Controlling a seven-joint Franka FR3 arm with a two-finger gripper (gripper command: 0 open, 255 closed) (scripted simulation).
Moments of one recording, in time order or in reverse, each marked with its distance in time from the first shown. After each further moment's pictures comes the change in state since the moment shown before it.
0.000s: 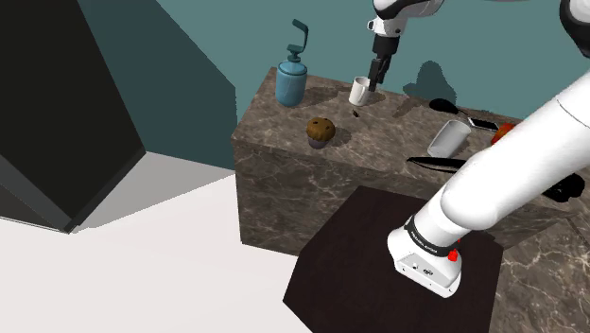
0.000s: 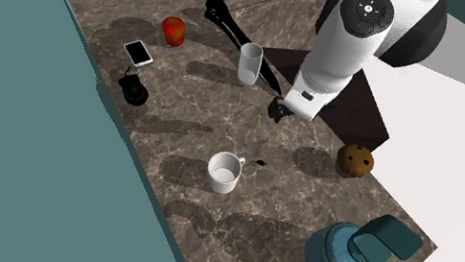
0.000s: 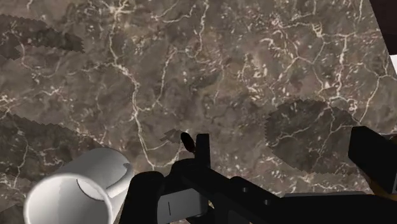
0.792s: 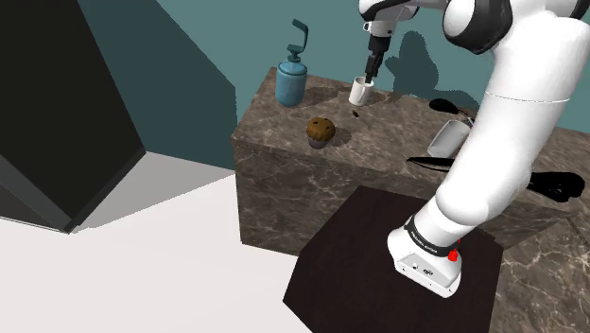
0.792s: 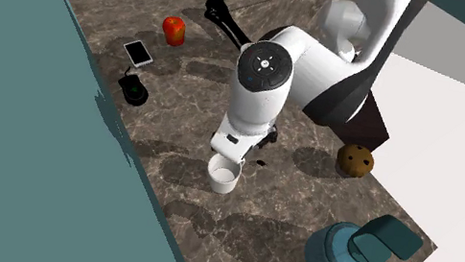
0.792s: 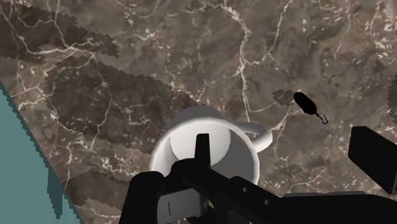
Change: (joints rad) arm -0.128 0.473 -0.068 0.442 0.180 0.007 -0.295
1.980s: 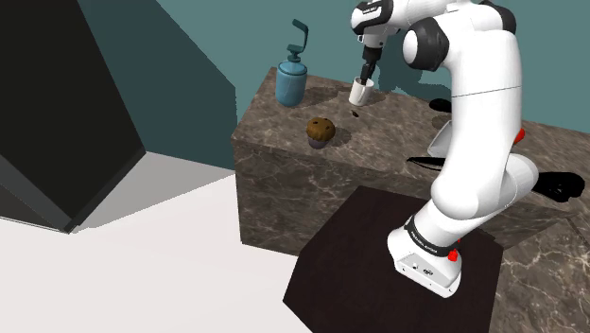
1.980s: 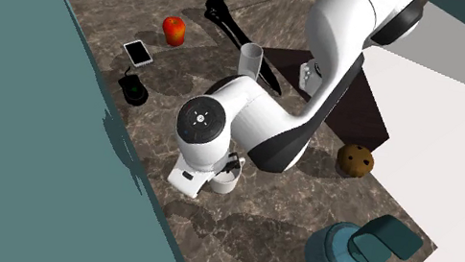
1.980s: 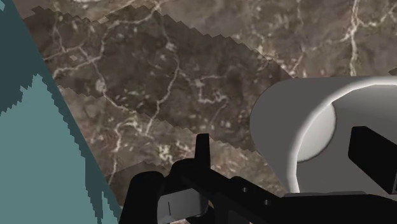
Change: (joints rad) arm -0.149 0.348 0.038 0.354 0.115 -0.017 -0.118
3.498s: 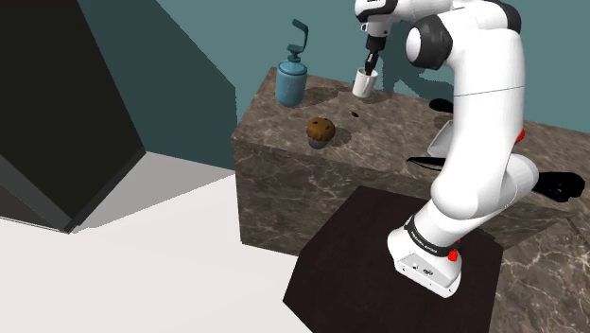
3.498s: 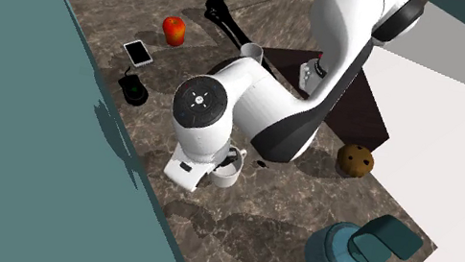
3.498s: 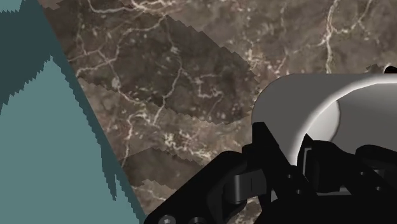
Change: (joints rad) arm -0.006 -0.021 -0.006 0.072 -0.009 -0.091 0.002
